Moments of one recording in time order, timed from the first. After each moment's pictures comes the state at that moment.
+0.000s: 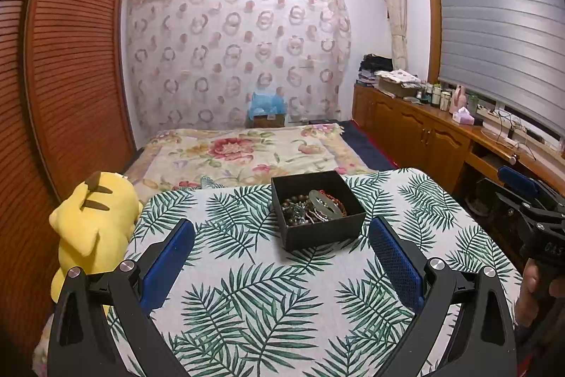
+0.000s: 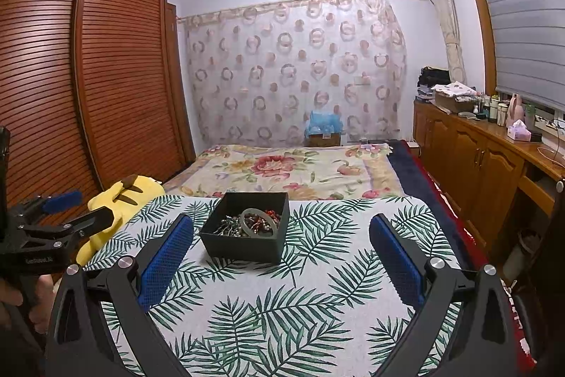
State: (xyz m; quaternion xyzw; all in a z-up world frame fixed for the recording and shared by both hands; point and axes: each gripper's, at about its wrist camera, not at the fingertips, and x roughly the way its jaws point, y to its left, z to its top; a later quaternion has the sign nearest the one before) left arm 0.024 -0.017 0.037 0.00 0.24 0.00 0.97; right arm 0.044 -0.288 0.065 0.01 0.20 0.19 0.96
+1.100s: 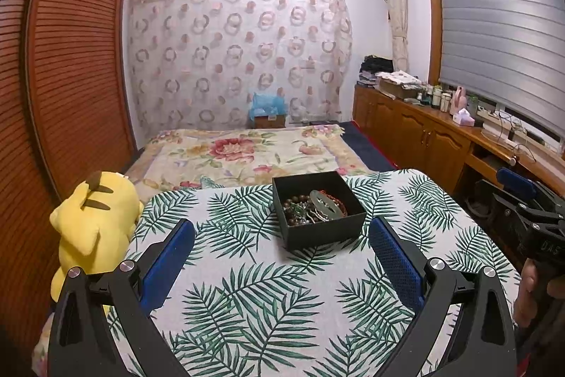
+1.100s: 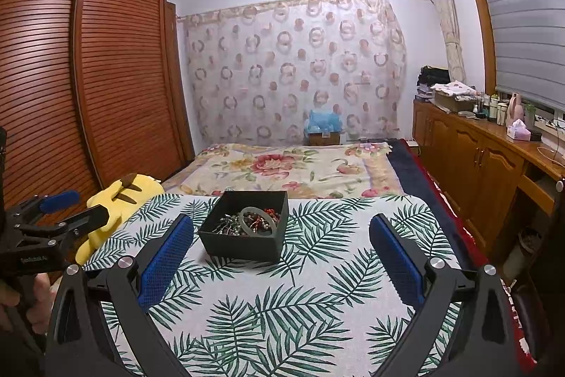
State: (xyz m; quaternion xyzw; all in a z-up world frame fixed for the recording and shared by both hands) left arm 0.023 -0.022 0.035 0.00 0.24 0.00 0.97; right arm 0.045 -0.288 0.064 0.01 0.20 0.19 0.96
